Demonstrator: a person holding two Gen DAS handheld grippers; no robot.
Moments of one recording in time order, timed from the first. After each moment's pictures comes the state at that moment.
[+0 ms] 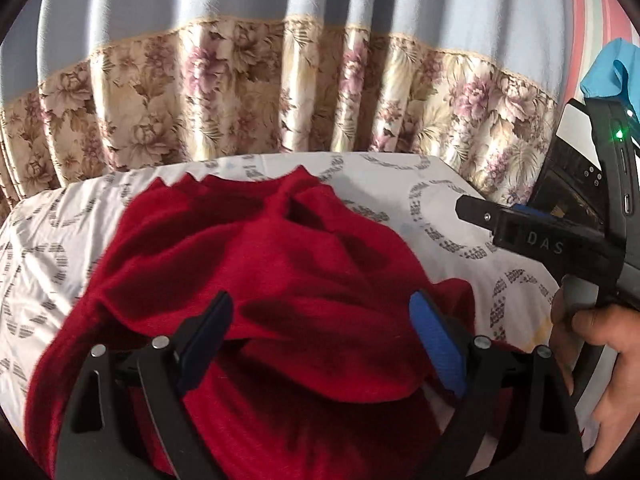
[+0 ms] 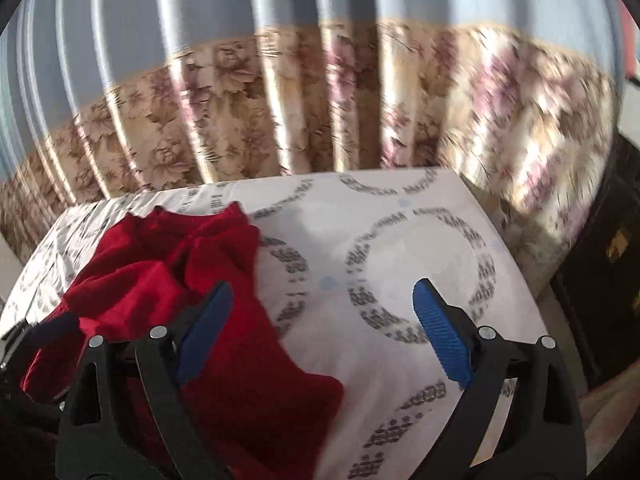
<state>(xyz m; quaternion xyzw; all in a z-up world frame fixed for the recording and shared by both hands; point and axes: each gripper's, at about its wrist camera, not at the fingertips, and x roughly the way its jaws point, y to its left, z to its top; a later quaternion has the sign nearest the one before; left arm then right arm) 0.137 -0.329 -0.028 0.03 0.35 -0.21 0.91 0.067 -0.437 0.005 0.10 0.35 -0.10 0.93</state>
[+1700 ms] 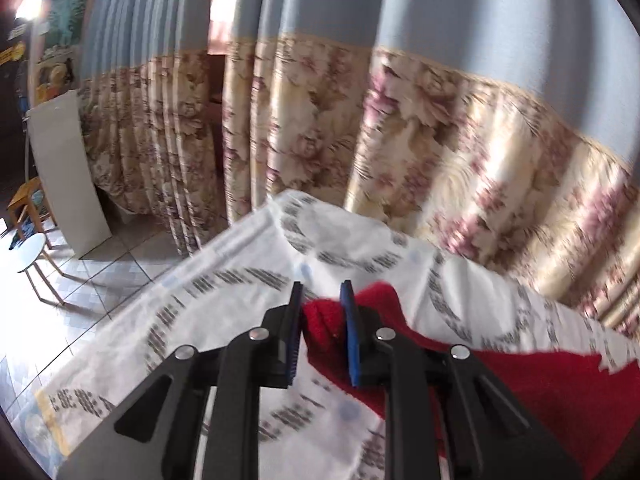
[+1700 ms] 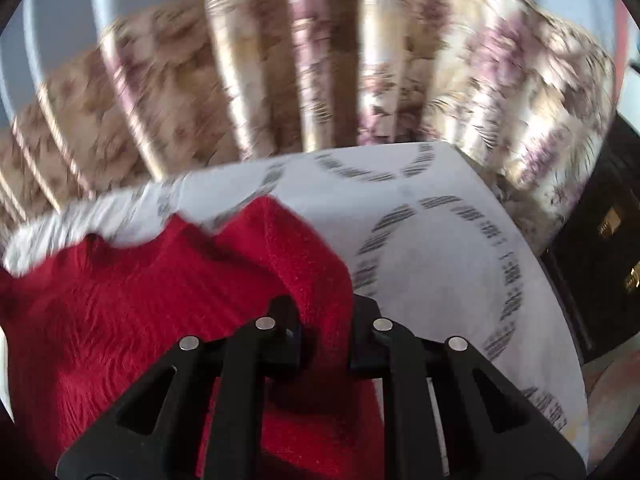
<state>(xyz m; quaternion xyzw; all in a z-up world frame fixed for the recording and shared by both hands) 0.291 0.113 -0.023 -0.12 0.29 0.16 0.94 0.157 -0.434 -0.008 0.09 0.41 -0.19 0.89</state>
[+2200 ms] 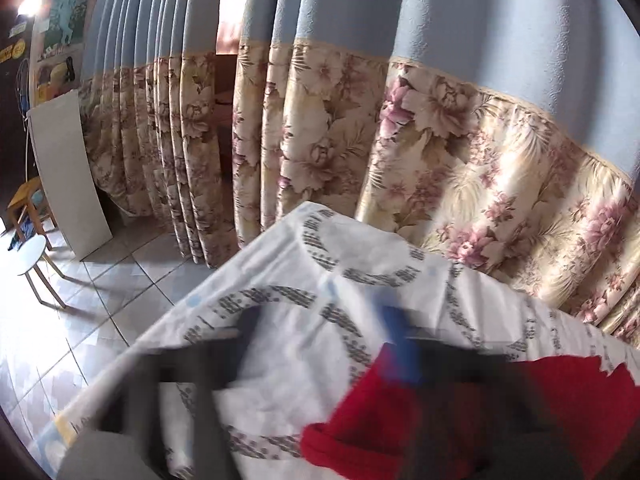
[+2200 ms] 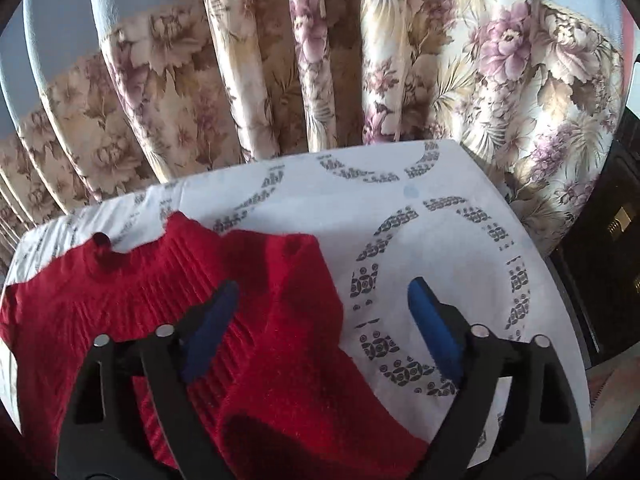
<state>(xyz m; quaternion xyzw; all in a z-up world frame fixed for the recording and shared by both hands) 0.285 0.135 -0.014 -0.12 0.29 0.15 0.94 0.158 -0.432 -0.009 0.11 0.41 -0.16 0.89</state>
